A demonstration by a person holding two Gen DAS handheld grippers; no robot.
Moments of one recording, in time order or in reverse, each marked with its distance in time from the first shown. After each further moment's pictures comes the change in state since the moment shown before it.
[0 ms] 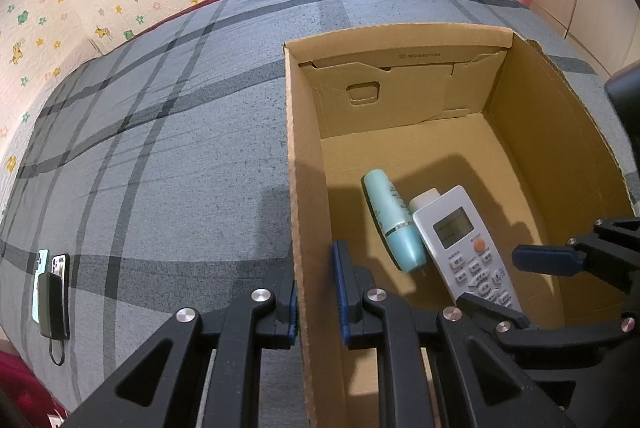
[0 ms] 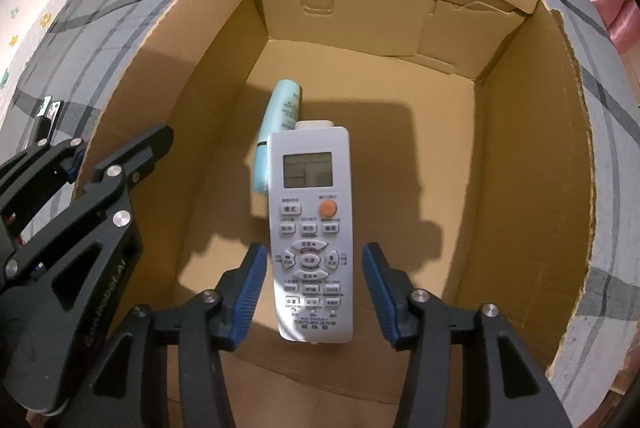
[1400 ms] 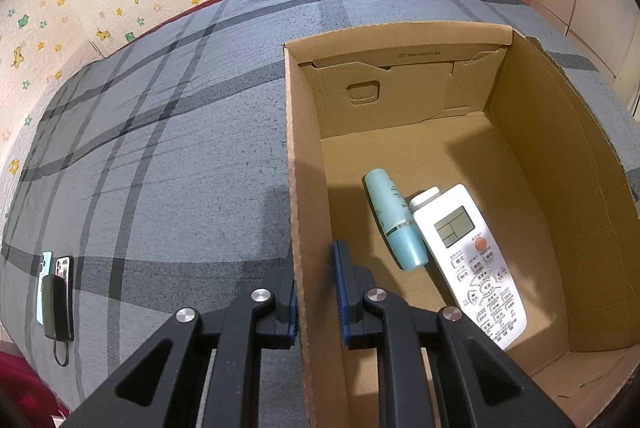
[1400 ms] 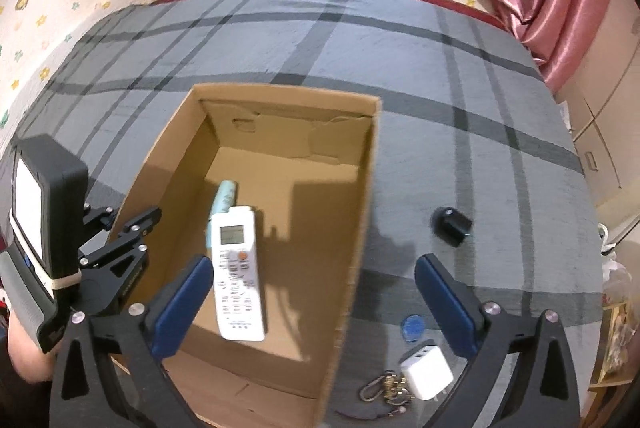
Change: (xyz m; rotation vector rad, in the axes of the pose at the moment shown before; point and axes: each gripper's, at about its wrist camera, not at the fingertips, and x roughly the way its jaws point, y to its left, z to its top) left arm -0.001 -0.002 0.001 0.009 0.002 0.012; right arm -0.124 -0.062 -0.024 0.057 -0.300 -0.106
